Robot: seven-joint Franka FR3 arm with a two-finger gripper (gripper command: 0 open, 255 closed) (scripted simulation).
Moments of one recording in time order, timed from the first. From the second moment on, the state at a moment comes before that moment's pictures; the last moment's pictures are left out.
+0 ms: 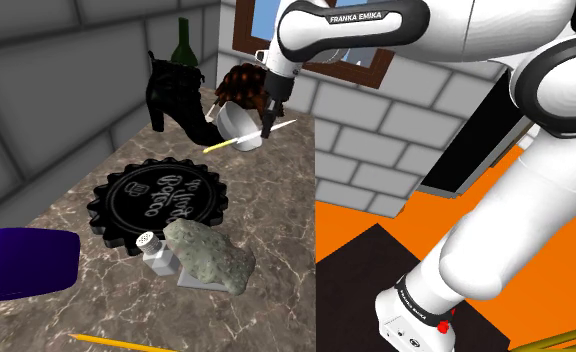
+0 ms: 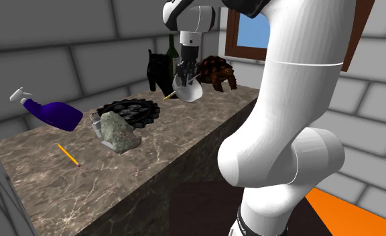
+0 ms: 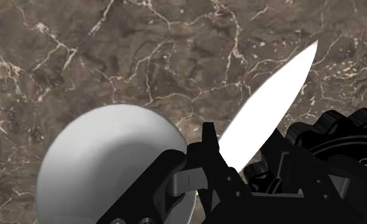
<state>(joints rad) 0.09 0.05 0.16 -1.89 0.09 1.93 -0.56</state>
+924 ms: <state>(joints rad) 0.09 0.04 0.16 -1.71 0.09 1.75 -0.54</state>
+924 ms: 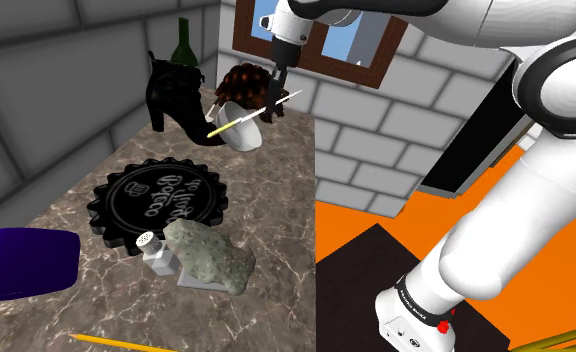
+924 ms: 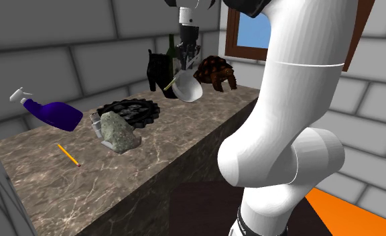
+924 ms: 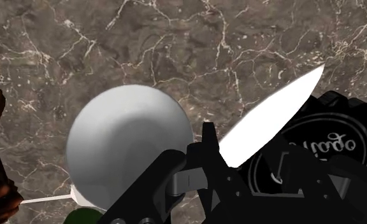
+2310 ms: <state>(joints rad) 0.25 -0.09 0.33 -1.79 0.12 1.73 -0.21</state>
